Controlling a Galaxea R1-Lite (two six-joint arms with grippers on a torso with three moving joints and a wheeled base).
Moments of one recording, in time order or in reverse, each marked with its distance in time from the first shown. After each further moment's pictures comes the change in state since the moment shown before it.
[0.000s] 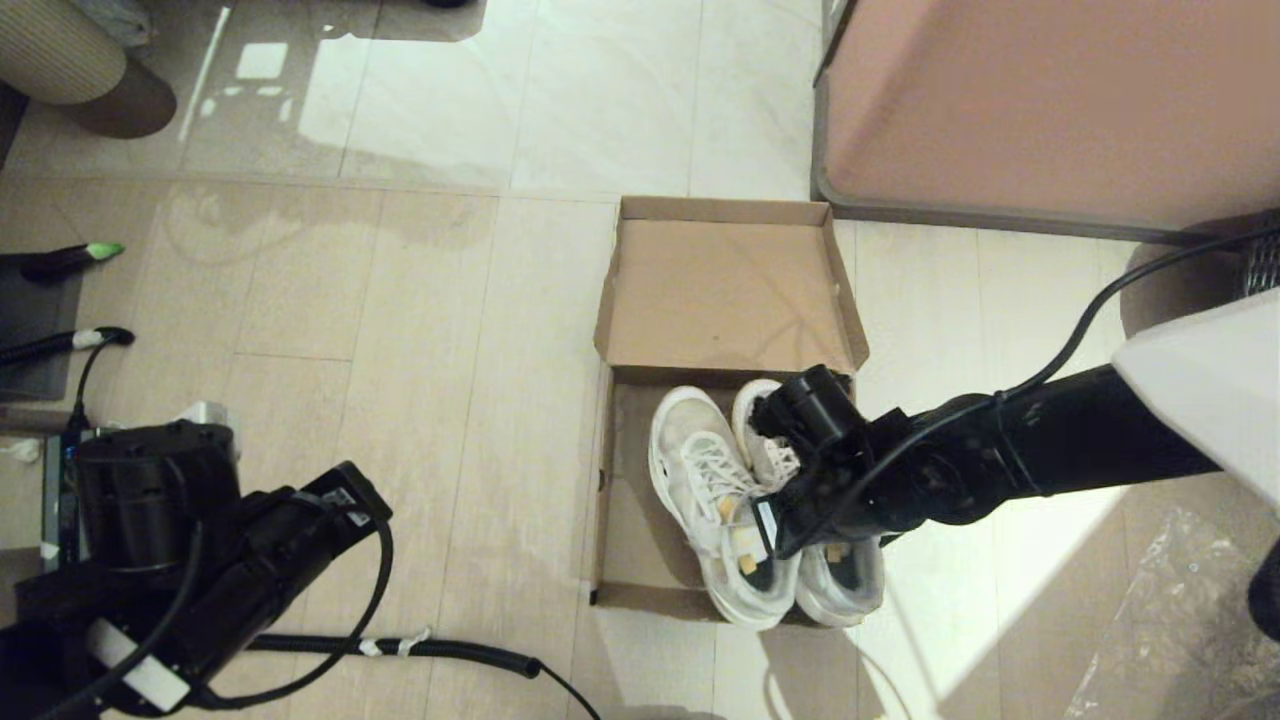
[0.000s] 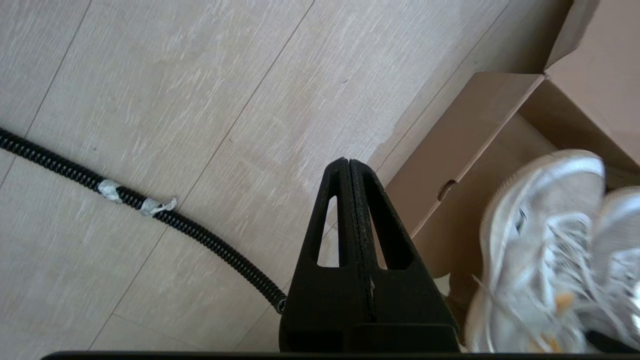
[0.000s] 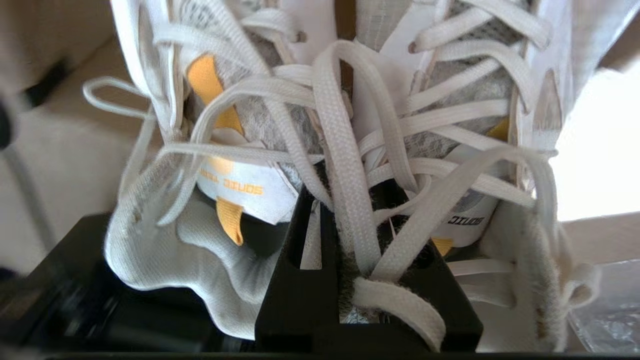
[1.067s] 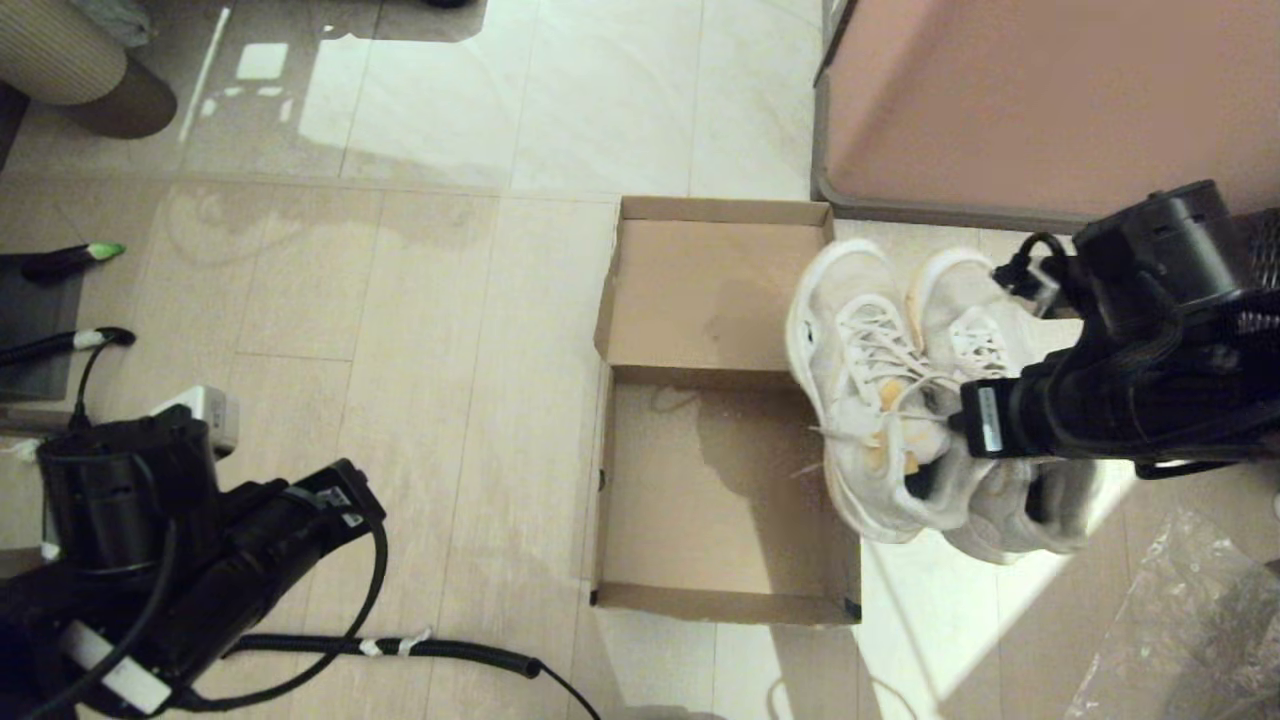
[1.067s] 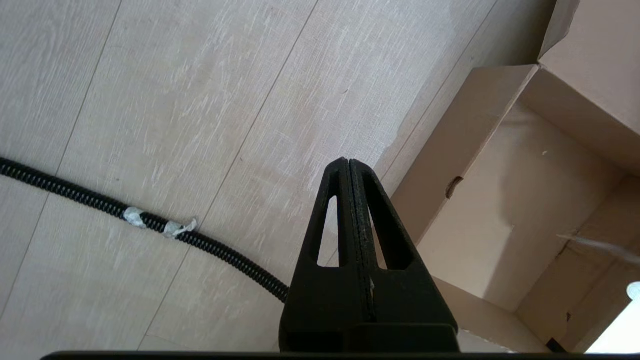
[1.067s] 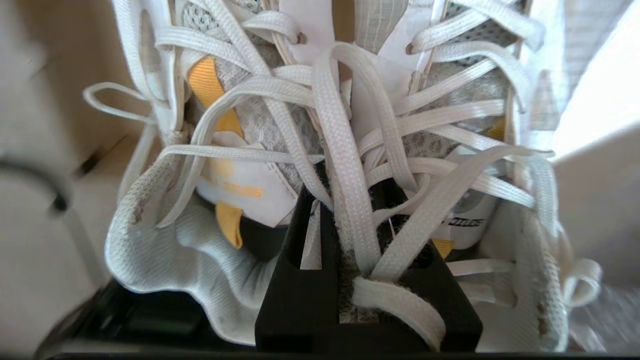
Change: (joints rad) left arm -0.001 -0.028 -0.008 0.000 0.000 0.124; right arm -0.240 -0.504 0.101 0.133 0.003 -0.016
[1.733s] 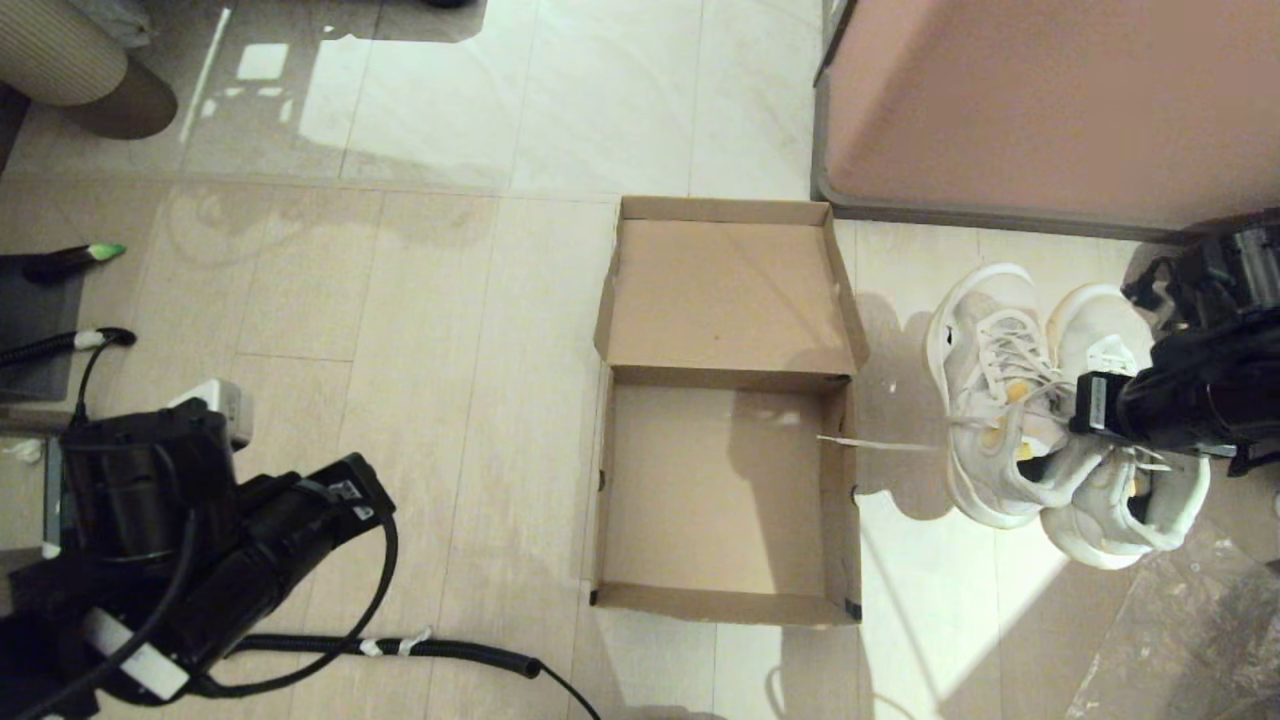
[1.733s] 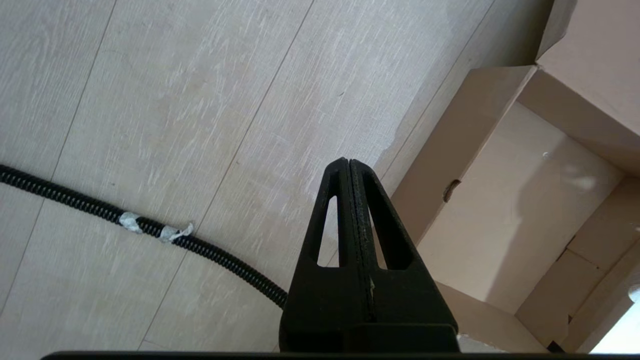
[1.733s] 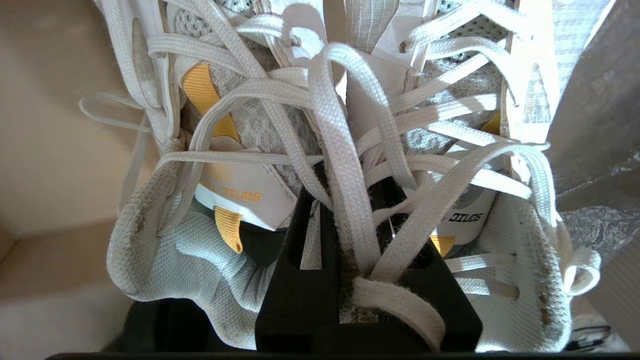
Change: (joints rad) left arm -0.006 0.025 -0.019 -0.001 0.002 0.002; right arm -0.454 0.137 0.002 -0.082 0.147 -0.016
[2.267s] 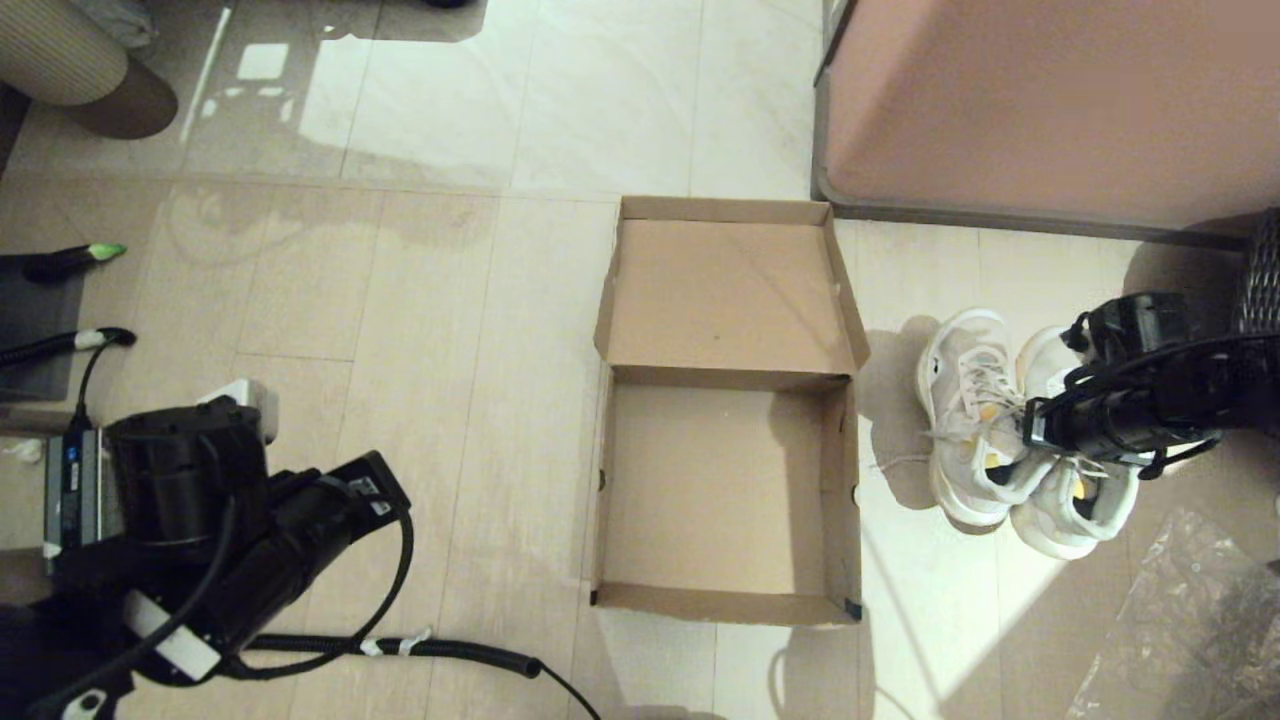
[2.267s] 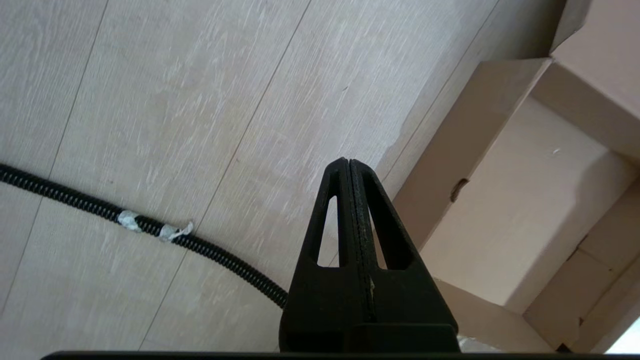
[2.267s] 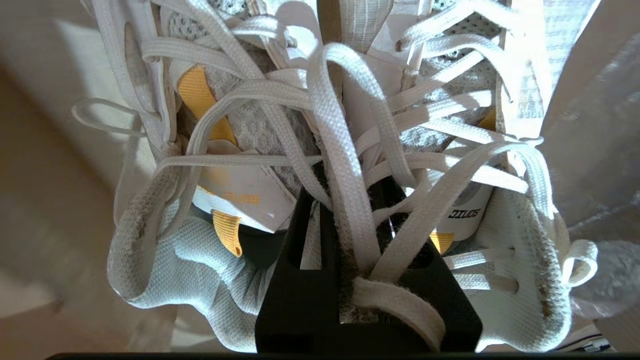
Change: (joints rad) left arm 0.000 0.053 -0.028 0.001 -0.002 0.000; right arm -0.095 0.362 -0.142 -0.179 0.009 -0.034
